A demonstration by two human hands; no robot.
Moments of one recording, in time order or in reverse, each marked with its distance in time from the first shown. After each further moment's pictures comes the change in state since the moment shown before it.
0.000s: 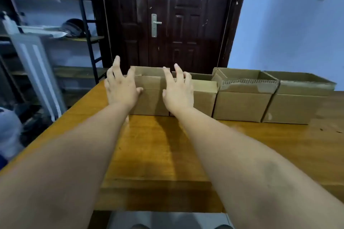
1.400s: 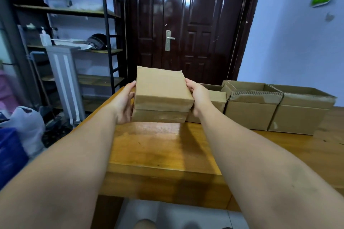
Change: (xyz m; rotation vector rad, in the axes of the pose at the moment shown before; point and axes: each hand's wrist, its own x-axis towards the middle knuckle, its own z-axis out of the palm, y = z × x) left_hand -0.033 -0.053 -0.063 -1.379 -0.767 -0.708; right_hand -0.015 -0.011 -0.059 1.495 -0.246 0.662
